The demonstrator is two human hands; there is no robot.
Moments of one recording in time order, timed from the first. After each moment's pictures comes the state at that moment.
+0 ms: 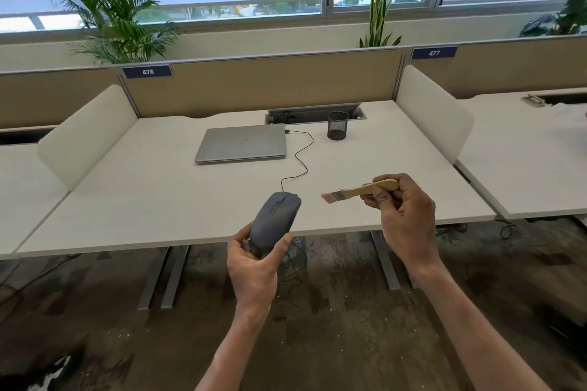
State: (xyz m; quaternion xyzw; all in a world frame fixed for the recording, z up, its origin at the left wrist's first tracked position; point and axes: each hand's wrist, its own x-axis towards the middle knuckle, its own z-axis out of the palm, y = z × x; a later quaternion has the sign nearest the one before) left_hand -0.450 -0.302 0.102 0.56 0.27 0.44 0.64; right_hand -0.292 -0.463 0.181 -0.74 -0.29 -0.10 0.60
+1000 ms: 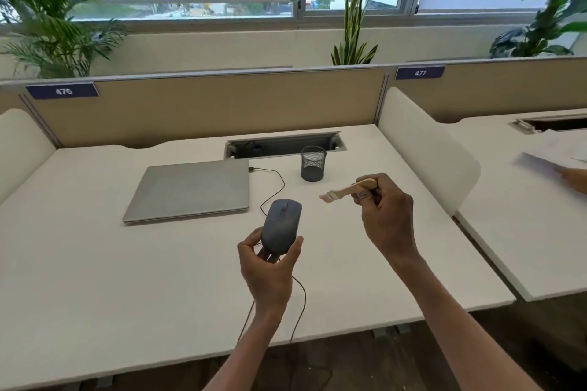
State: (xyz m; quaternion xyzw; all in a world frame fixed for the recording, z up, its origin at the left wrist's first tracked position) left_hand -0.168 -0.213 0.078 0.59 0.32 0.43 0.60; right_hand -0.038 -0.341 0.176 -0.80 -0.26 -0.17 0.52
